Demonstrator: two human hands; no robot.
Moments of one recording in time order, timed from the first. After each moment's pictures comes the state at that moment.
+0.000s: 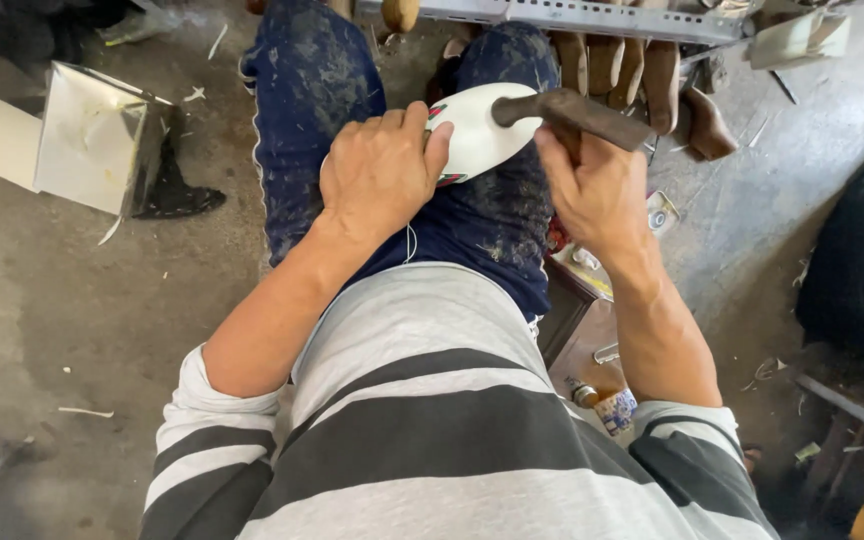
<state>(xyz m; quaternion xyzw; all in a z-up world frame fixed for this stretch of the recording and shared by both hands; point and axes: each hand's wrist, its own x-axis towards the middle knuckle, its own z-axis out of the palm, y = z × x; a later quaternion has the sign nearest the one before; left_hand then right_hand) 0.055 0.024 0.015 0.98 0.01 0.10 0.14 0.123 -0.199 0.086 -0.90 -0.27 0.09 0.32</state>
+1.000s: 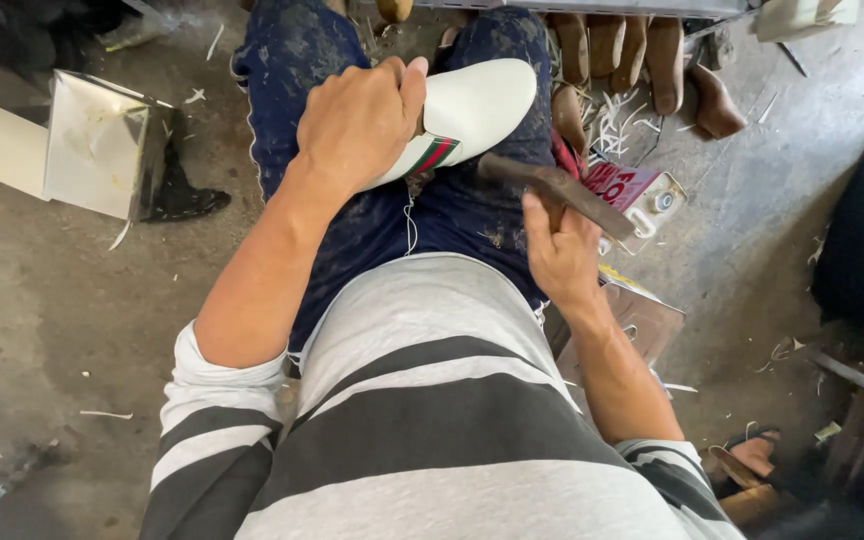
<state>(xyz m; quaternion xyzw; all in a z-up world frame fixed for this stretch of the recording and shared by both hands) 0.088 0.055 0.047 0.94 0.07 -0.15 0.30 0.037 -0.228 0.034 -0.93 -0.12 0.07 0.34</state>
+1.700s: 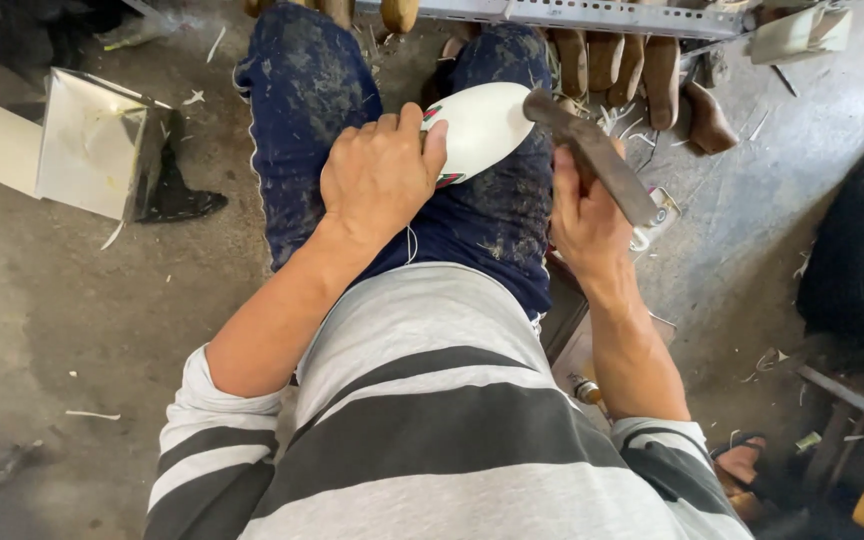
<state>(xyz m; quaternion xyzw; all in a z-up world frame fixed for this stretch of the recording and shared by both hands) 0.057 0.022 0.007 0.99 0.03 0.12 0.11 0.098 -0.211 0.055 -0.91 -0.23 -0.03 0.34</state>
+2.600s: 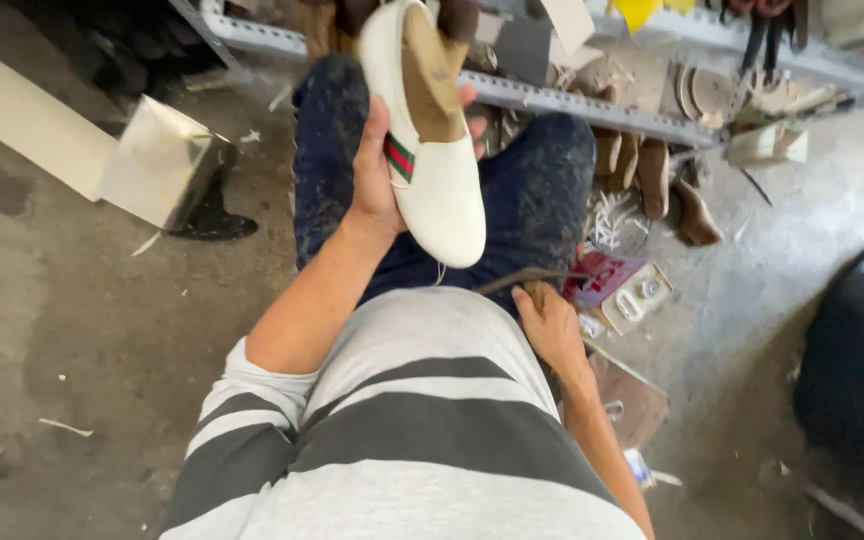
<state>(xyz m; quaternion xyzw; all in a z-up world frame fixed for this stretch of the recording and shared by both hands) 0.063 0.027 -0.020 0.22 -0.02 0.12 0.97 0.001 -0.275 -0.007 -0.91 0.00 0.32 0.26</state>
